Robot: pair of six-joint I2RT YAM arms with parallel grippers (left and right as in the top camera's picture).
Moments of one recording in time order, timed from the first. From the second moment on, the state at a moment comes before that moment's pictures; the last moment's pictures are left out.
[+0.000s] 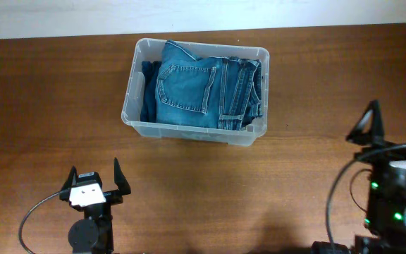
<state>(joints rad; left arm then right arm) 0.02 0.01 0.01 -0.07 -0.15 -0.02 -0.17 0.47 0.65 0.02 0.08 0.26</state>
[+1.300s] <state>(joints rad) 0.02 0.01 0.01 -0.07 -0.15 -0.02 -0.17 0.01 0.13 0.23 -0.05 0.26</state>
